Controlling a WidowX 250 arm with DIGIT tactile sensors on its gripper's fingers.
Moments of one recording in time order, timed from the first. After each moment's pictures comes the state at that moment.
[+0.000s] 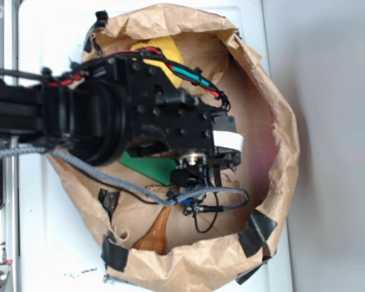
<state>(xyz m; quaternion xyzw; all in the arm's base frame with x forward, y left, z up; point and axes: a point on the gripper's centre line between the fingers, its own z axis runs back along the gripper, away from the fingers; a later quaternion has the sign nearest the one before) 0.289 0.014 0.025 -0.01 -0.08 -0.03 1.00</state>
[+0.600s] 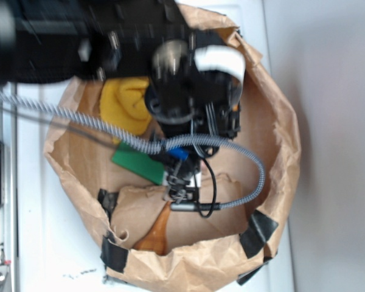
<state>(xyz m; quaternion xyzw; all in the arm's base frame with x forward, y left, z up) 0.269 0.015 0.134 -0.16 -0.11 -0.06 0.98</state>
